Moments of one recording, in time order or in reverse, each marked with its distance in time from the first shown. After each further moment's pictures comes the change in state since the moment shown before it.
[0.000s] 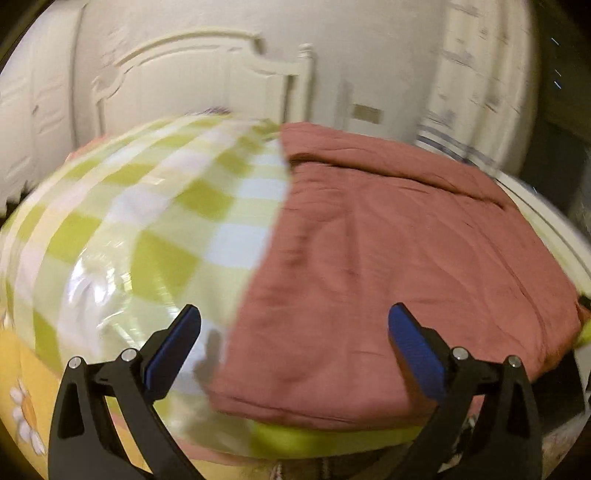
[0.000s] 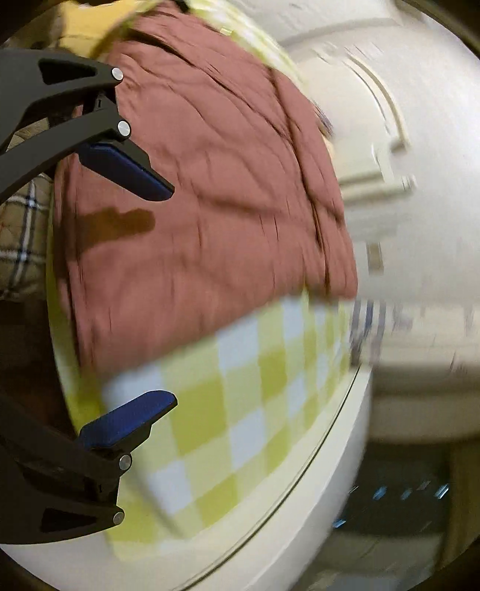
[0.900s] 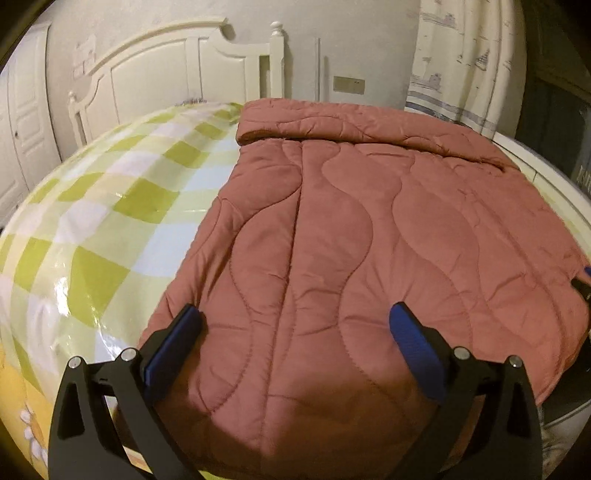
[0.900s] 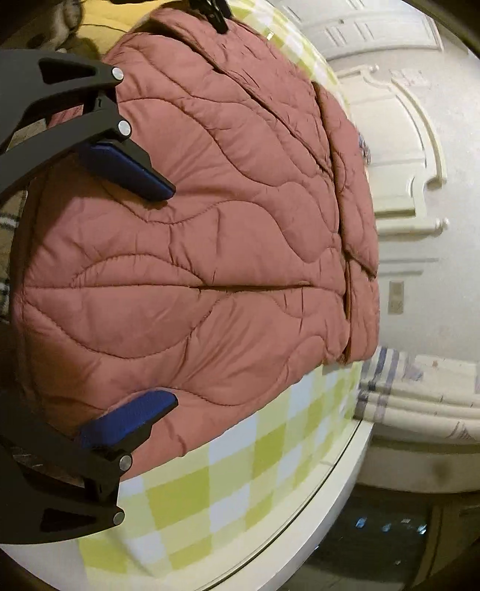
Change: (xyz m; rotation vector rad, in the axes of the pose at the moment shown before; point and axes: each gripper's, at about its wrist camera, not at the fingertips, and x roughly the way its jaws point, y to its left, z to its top) left arm 0.029 -0.056 0.004 0.128 0.083 0.010; right arm 0.041 0.082 0.001 -0.168 0.074 0.030
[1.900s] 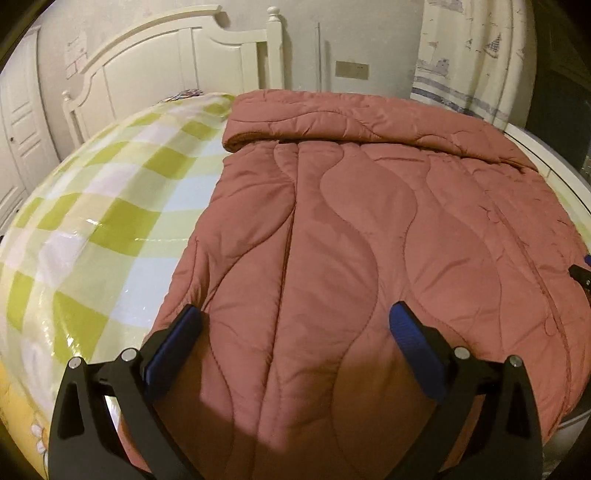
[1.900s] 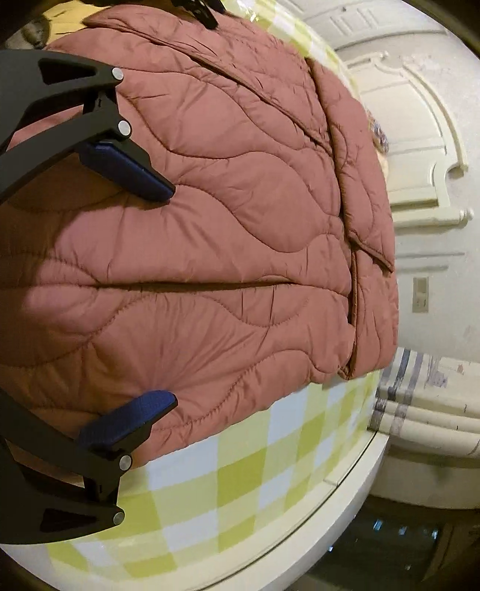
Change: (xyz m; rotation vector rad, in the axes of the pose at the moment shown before) left arm 0.034 -0.008 0.037 0.021 0.053 0.041; right arm 0.040 0.001 0.046 -0.009 0.110 -0.018
